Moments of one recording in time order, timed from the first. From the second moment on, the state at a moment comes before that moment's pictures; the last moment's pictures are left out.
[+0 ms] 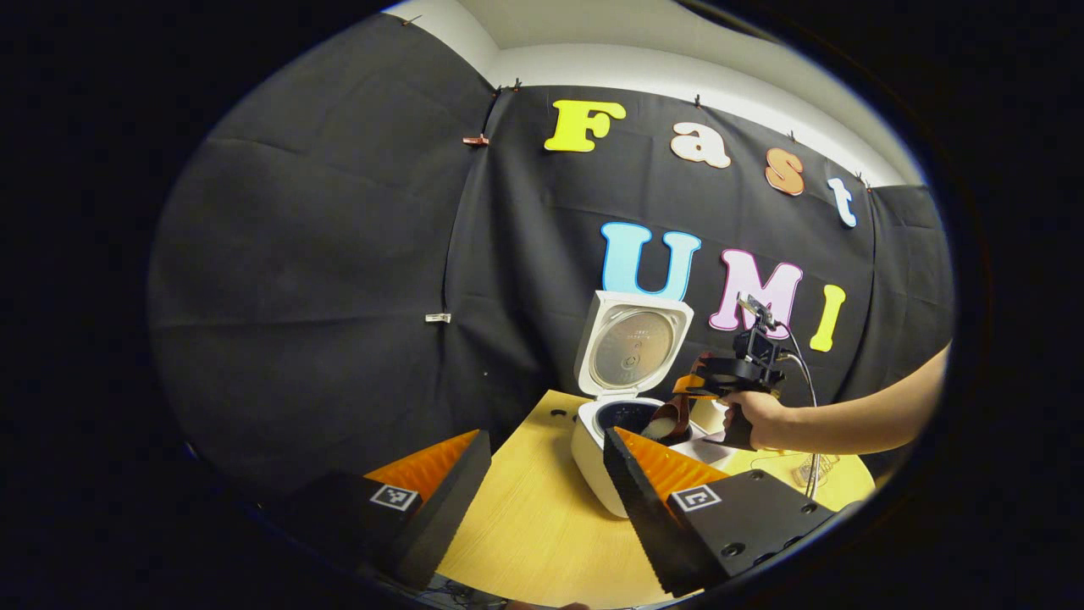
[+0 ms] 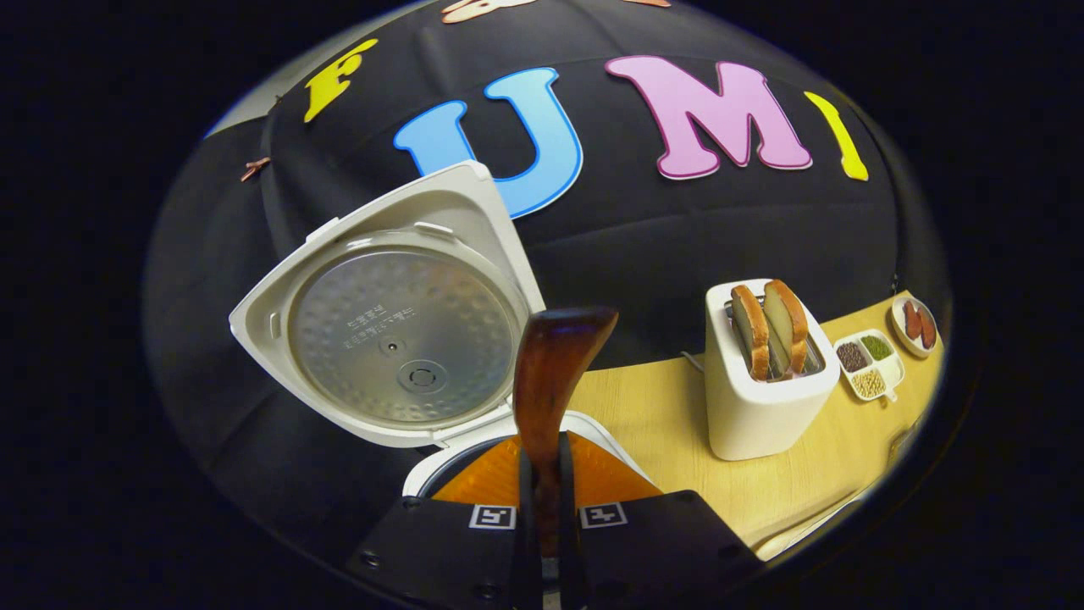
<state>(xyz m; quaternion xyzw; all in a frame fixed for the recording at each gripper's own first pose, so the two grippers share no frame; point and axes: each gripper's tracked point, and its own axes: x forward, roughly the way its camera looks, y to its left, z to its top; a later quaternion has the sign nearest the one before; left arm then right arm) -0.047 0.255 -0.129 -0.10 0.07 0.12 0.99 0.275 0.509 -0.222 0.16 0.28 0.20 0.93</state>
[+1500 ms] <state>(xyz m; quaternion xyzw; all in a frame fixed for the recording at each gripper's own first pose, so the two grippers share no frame) -0.075 0.212 -0.116 -0.07 0.07 0.13 0.99 0.230 0.523 -0.155 0.07 0.23 0.34 0.91</state>
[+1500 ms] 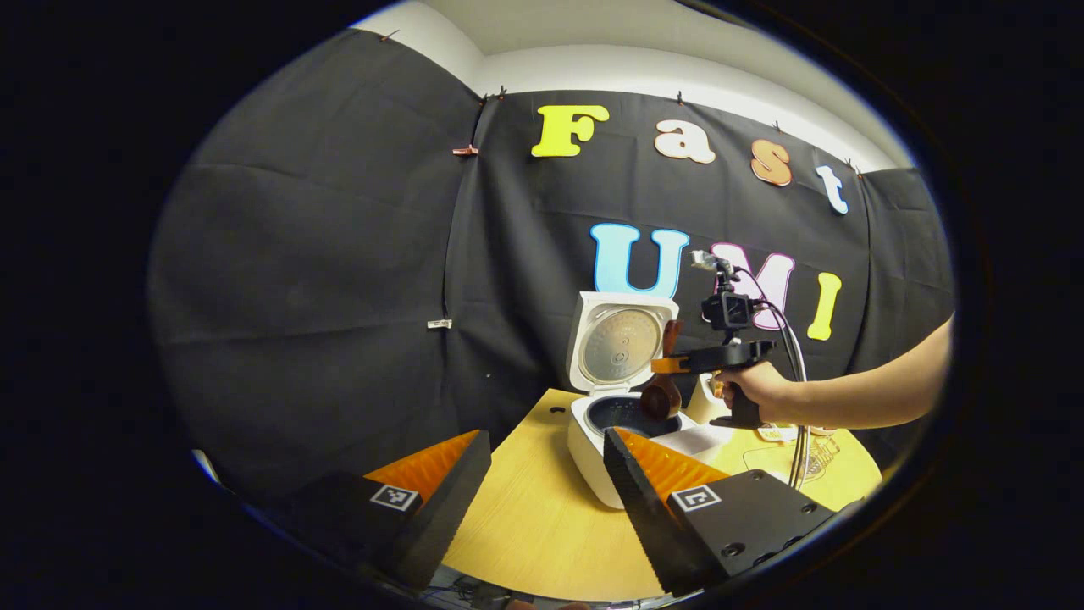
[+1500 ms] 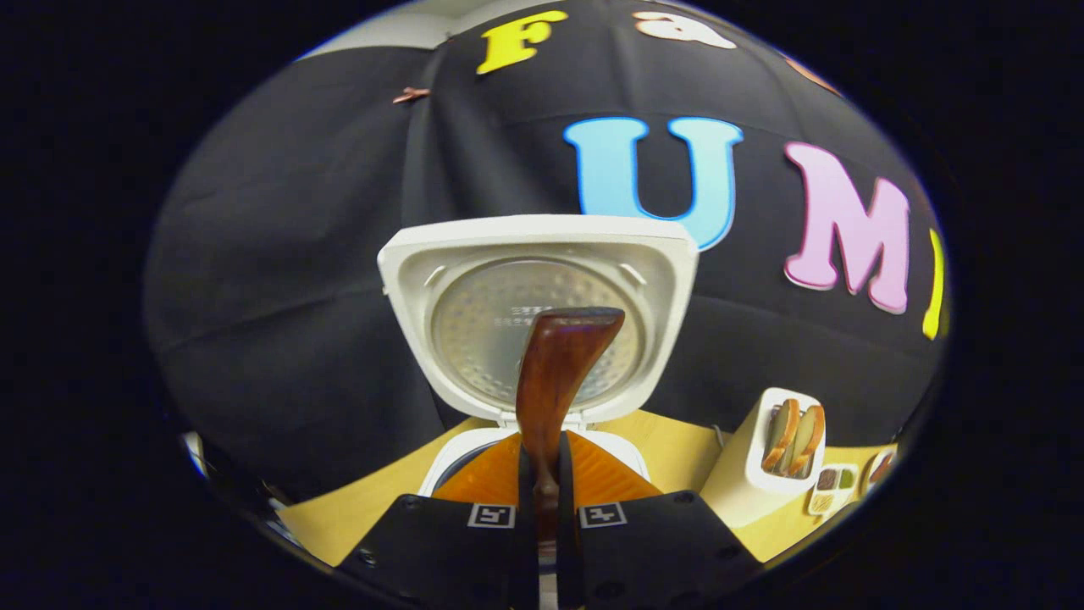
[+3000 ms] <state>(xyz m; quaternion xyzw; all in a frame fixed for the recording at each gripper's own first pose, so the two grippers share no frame) -0.016 0.051 -0.074 -0.04 0.06 0.06 1.00 0.220 0.029 -0.184 0.16 0.18 0.10 0.97</state>
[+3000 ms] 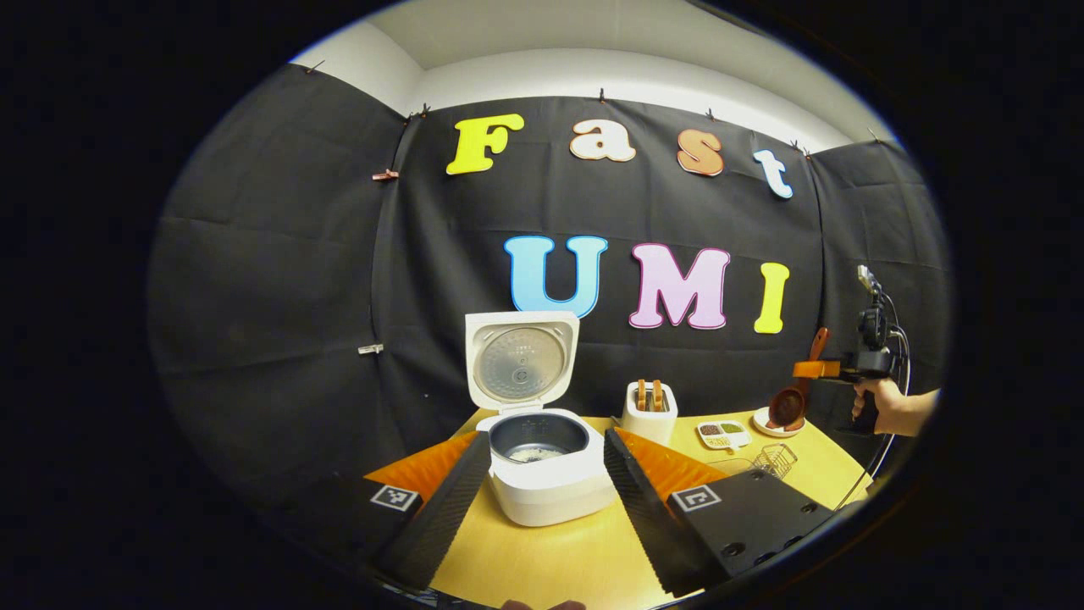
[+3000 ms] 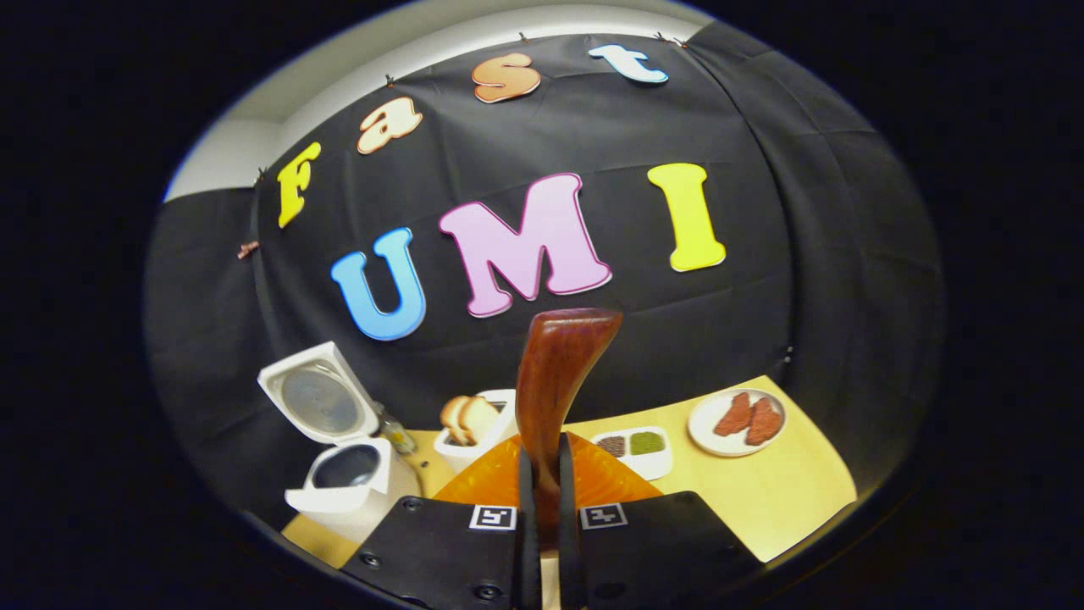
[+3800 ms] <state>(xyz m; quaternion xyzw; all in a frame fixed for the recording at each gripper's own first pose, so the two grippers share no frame) -0.034 0.024 -0.081 -0.03 0.10 0.12 0.99 0.223 -0.004 -0.362 0.19 0.30 0.03 0.93</state>
